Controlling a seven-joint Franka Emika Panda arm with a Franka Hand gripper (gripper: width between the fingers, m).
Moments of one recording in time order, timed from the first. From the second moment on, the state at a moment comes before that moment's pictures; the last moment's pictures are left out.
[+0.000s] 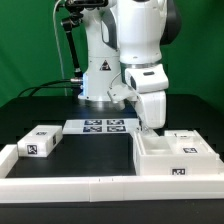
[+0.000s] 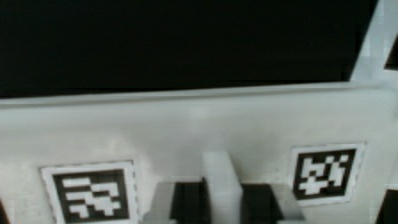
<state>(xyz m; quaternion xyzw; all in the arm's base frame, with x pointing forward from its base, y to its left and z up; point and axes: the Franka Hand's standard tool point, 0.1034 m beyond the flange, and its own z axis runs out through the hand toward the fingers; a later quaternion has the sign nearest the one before) 0.392 0.069 0.015 -0.66 -0.75 0.01 0.08</state>
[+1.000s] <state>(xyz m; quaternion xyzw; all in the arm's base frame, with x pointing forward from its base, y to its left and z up) 0.411 0.061 0.069 -0.72 -0.69 0.05 0.05</state>
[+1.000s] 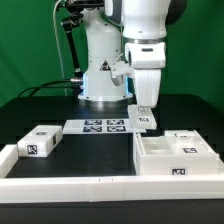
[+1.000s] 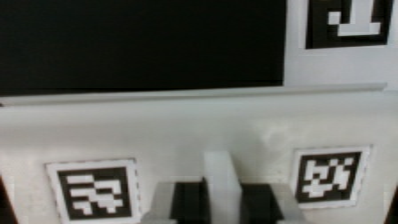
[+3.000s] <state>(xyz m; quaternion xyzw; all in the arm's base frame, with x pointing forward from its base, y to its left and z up) 0.479 0.053 0.060 -0.70 -0.71 0.01 0.06</state>
